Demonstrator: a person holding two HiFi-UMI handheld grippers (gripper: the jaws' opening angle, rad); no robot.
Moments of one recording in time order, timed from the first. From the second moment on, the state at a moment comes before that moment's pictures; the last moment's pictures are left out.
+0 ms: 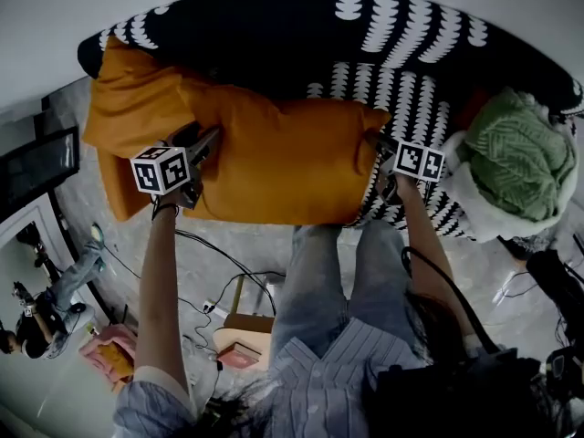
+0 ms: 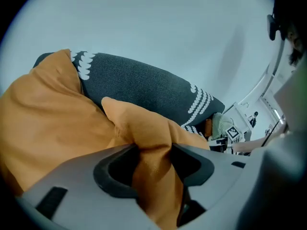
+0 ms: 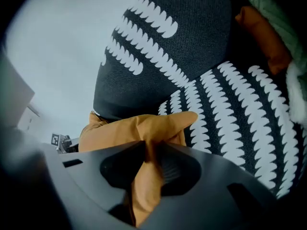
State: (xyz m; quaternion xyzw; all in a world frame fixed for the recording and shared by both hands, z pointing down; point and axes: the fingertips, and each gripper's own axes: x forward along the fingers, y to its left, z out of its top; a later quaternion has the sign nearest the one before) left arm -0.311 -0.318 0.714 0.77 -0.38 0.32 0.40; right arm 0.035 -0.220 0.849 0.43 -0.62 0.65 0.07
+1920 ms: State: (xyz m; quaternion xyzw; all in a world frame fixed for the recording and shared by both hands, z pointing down) left arm -0.269 -0.174 0.428 0.78 -0.55 0.03 0.31; right arm 0.111 -0.248 0.469 0.45 -0.82 0.35 0.04
